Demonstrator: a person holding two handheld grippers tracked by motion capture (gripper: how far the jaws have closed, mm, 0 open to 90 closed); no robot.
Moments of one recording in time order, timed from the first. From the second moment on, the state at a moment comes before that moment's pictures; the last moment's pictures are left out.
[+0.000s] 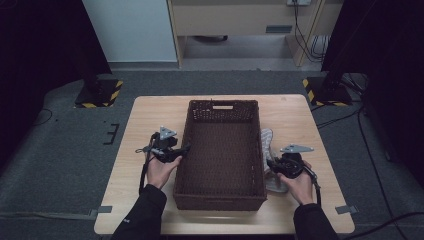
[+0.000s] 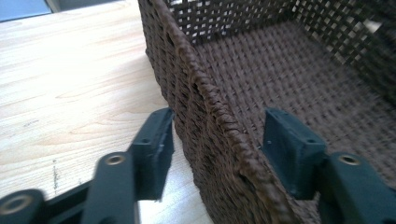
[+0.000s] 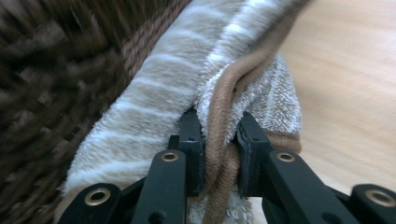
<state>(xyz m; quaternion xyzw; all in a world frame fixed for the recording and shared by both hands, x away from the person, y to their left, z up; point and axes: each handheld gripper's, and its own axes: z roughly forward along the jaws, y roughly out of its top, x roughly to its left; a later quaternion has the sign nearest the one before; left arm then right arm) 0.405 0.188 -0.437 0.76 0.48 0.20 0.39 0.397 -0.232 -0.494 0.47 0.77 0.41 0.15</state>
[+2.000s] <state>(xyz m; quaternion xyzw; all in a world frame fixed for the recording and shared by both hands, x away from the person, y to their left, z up) 0.396 0.186 -0.440 0.76 0.50 0.19 0.36 0.379 -0.226 -0.498 0.45 0.78 0.41 0.12</state>
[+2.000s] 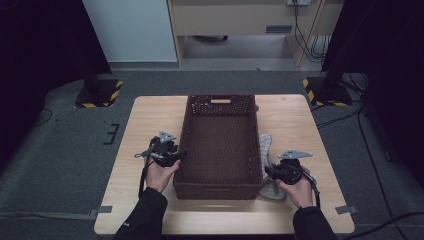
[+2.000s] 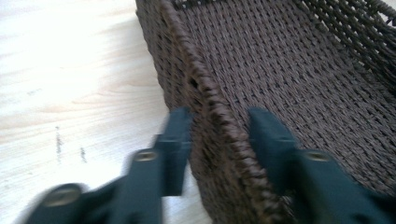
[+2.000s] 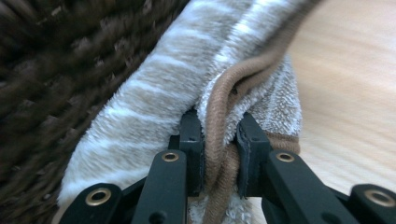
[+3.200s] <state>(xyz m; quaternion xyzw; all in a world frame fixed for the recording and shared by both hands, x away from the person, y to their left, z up) 0.378 0.190 -0.444 0.75 0.52 0.17 0.37 0.353 -0.244 -0.464 0.43 0.75 0.49 0.12</state>
